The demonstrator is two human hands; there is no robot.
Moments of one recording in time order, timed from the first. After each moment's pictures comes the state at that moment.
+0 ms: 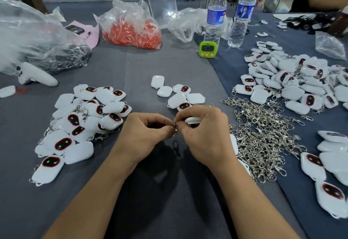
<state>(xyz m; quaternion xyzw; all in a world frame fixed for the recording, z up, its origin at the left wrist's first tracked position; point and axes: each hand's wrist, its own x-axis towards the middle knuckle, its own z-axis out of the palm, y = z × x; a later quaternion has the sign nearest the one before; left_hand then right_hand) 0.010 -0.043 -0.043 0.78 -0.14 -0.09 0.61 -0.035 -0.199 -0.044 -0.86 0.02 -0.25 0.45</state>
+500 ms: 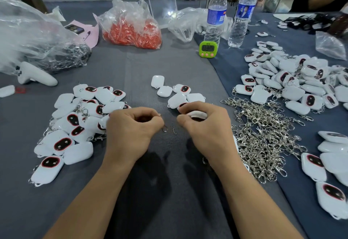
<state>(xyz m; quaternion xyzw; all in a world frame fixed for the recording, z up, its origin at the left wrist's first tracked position) 0.011 -0.041 -0.043 0.82 -0.07 0.10 0.56 -0.029 -0.201 -0.047 -0.80 0.11 -0.21 0.55</state>
